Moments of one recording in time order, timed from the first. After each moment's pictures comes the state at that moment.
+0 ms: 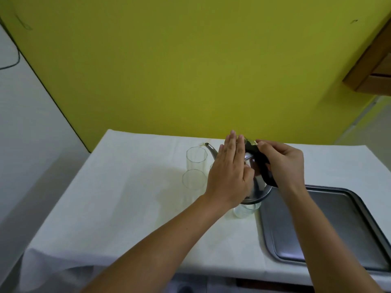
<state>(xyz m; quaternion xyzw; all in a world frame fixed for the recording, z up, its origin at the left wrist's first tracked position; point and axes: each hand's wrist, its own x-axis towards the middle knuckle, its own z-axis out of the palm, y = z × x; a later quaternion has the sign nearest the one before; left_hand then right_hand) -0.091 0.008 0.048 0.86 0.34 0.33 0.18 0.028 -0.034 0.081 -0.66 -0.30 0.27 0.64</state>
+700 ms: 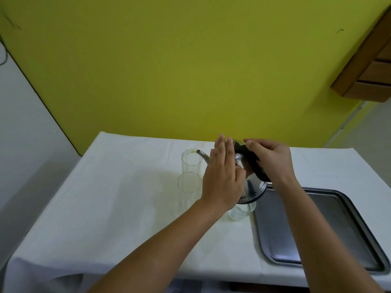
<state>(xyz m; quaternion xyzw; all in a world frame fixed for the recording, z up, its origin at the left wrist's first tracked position) -0.089 0.010 0.040 0.83 0.38 0.35 0.19 0.034 -0.018 0.087 -0.68 -0.35 0.28 0.58</state>
